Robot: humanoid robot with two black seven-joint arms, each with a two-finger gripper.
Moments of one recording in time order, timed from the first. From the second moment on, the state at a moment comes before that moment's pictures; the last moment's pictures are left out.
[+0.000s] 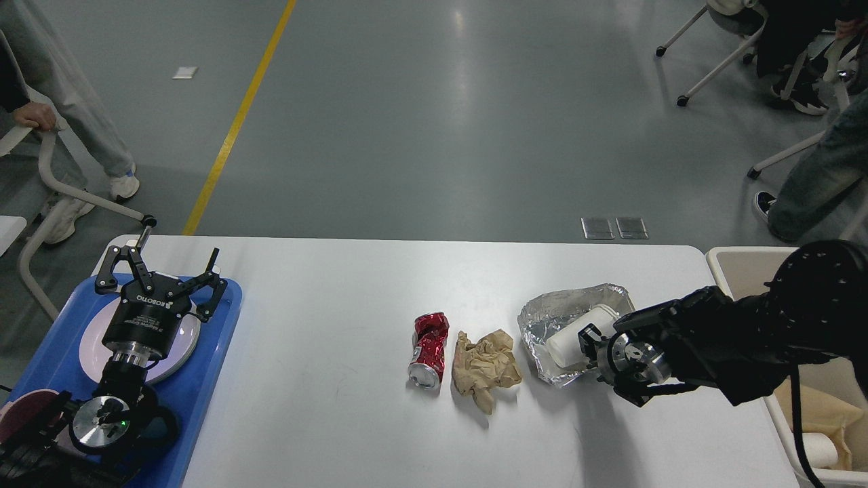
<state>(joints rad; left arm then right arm) -0.33 0.29 -1.14 -0.69 -0.13 -0.72 -0.23 1.29 -0.11 -1.08 1.00 0.65 -0.12 -0.16</state>
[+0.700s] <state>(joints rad) -0.33 0.29 -1.14 -0.69 -0.13 -0.72 -0.23 1.30 -0.11 -1.07 1.02 0.64 -0.10 -0.19</state>
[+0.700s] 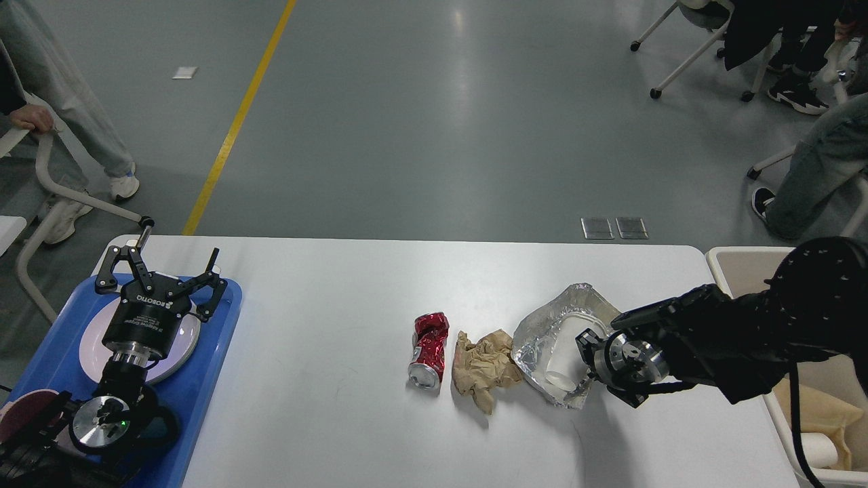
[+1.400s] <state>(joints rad) -0.33 0.29 -1.14 -0.69 -0.13 -0.72 -0.23 2.04 -0.38 -1.30 1.71 0.64 0.00 -0.18</state>
